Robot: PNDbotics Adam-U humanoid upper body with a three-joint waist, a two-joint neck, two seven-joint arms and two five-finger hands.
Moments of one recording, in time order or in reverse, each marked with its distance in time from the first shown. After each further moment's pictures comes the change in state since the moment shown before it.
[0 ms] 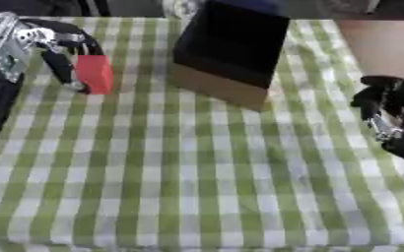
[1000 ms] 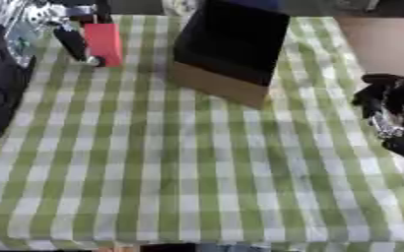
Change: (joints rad) left arm -0.103 -0.063 0.002 -0.167 0.019 0.006 0.152; right arm 0.000 0.001 0.006 0.003 0.000 -0.001 0.007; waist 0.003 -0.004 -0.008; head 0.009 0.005
